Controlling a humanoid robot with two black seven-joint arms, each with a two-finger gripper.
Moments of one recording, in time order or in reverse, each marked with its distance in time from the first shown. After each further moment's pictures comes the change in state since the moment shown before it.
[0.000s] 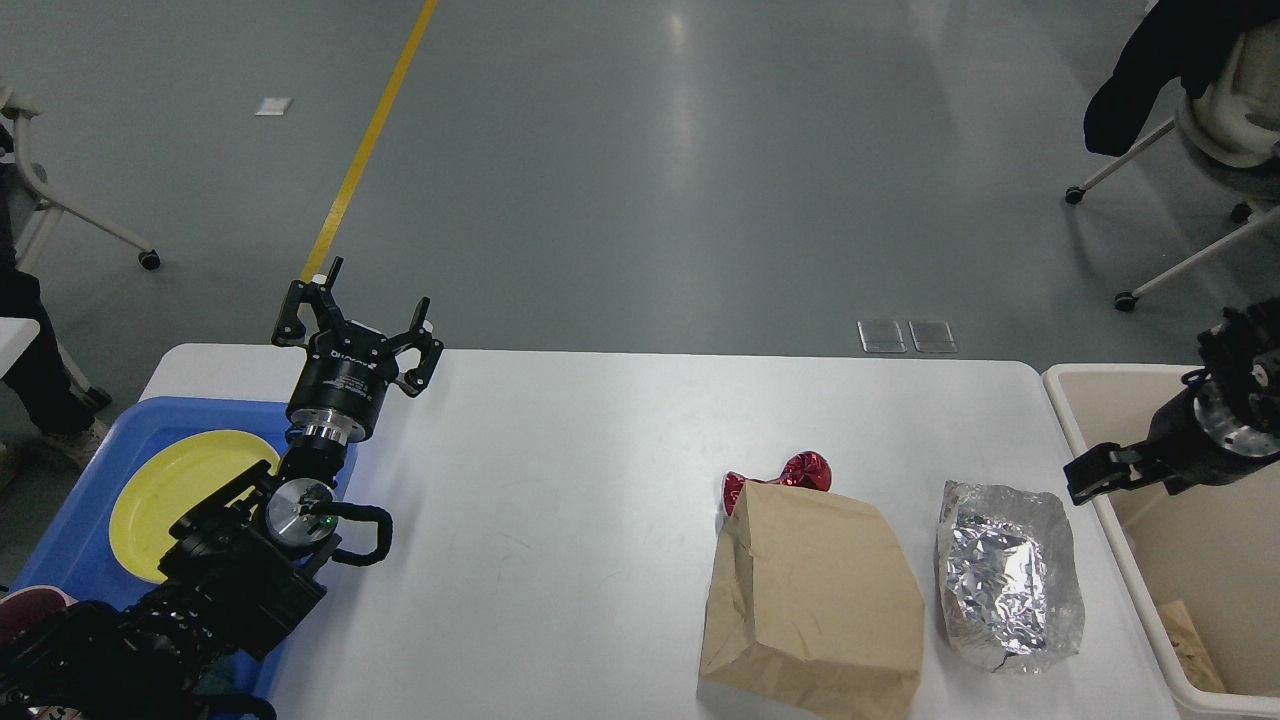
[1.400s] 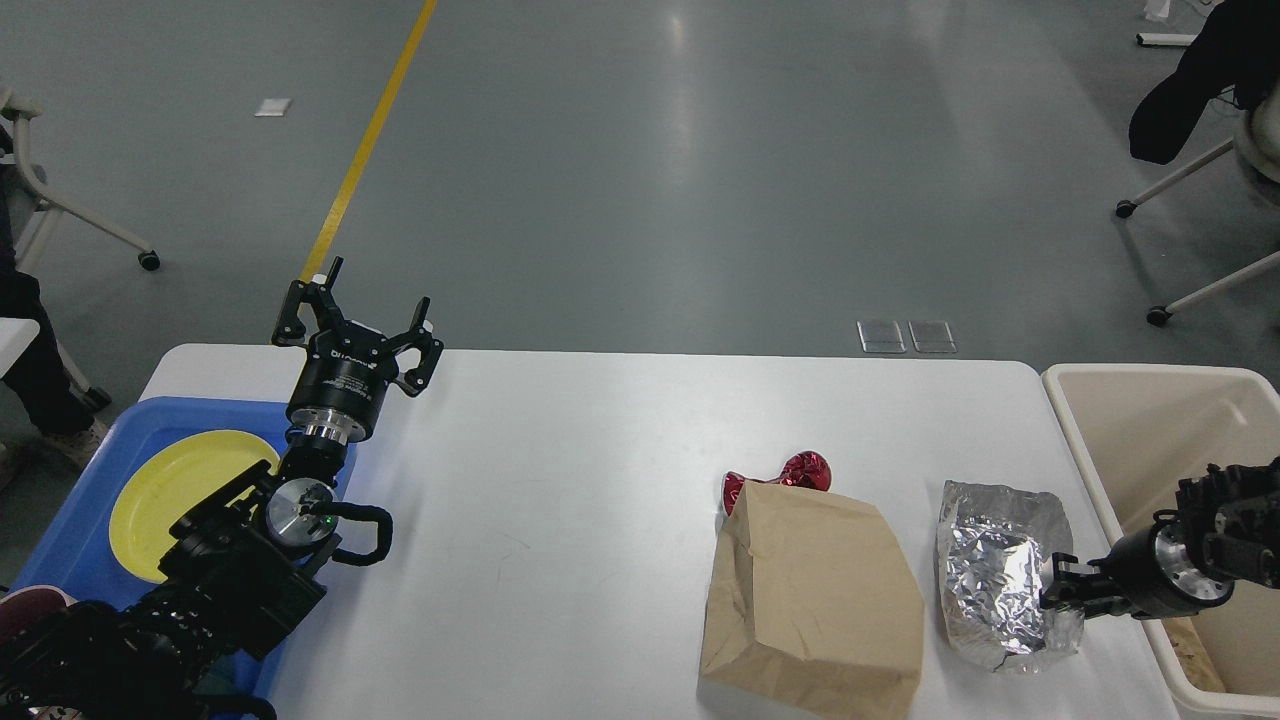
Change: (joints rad) left arm 0.000 0.000 0.000 0.000 0.000 0.000 0.000; right arm -0.450 -0.006 0.273 -0.253 0.164 -0.016 -0.011
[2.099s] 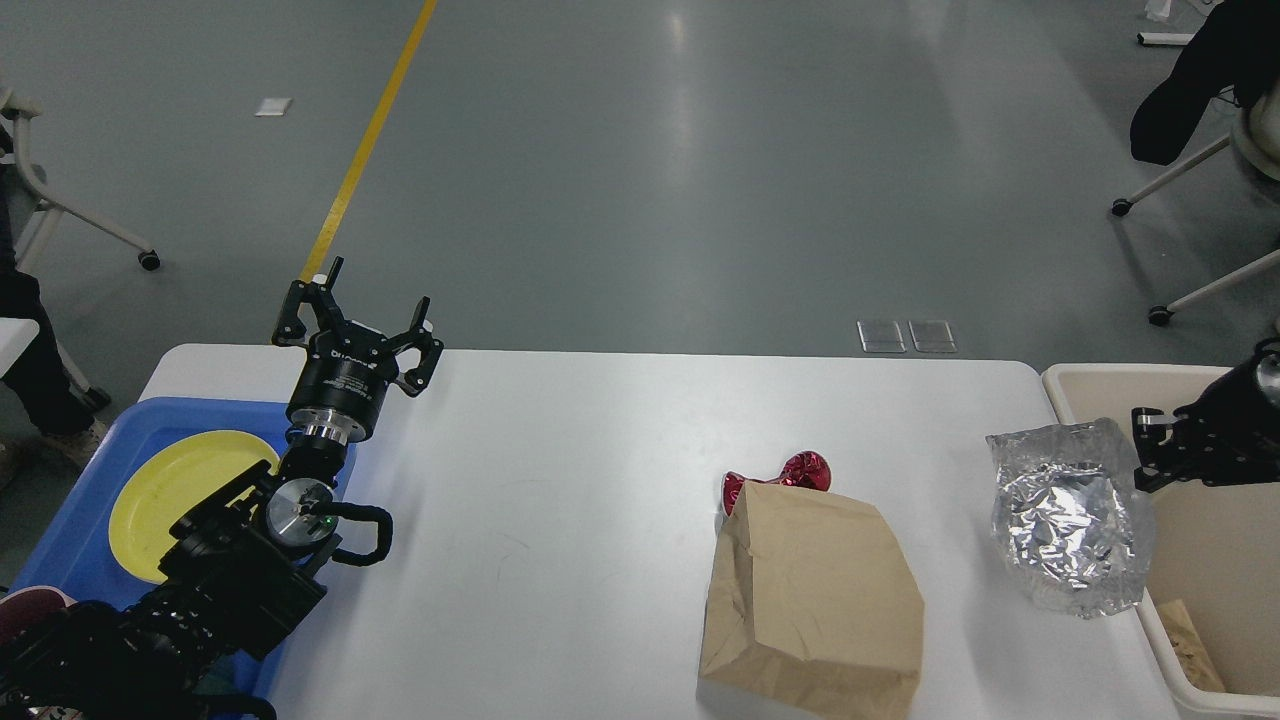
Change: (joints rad) left arm 0.000 0.000 0.000 0.000 0.000 0.000 0.000; right arm 0.436 -0.076 -0.231 0.001 0.065 0.414 0.009
